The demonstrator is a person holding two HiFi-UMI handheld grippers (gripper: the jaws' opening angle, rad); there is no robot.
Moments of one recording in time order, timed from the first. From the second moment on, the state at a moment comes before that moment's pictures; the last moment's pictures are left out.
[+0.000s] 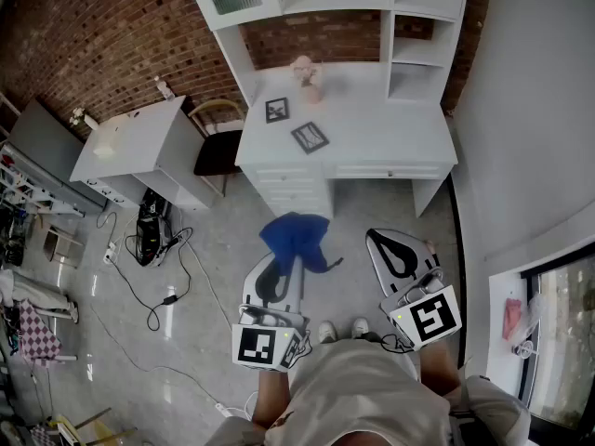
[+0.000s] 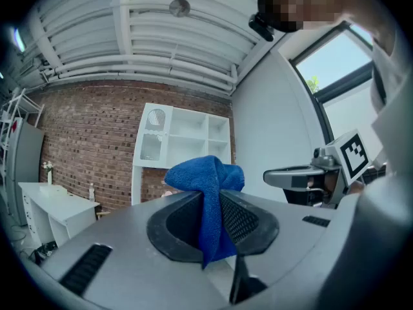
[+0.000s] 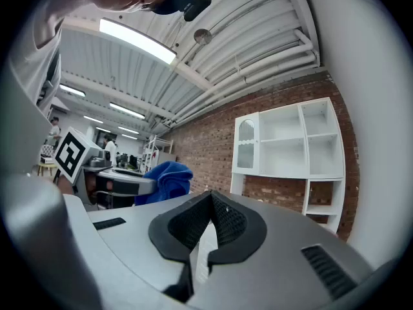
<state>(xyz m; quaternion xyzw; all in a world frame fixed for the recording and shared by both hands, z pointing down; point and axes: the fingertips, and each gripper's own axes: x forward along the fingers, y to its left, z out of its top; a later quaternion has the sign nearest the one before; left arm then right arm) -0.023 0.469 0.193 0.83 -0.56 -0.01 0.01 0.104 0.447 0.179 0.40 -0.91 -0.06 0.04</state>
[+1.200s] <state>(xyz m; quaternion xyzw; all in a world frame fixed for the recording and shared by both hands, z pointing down) -0.010 0.452 0.215 0.81 -0.59 0.00 0.02 0.109 0.423 0.200 0.38 -0.92 -0.04 0.04</state>
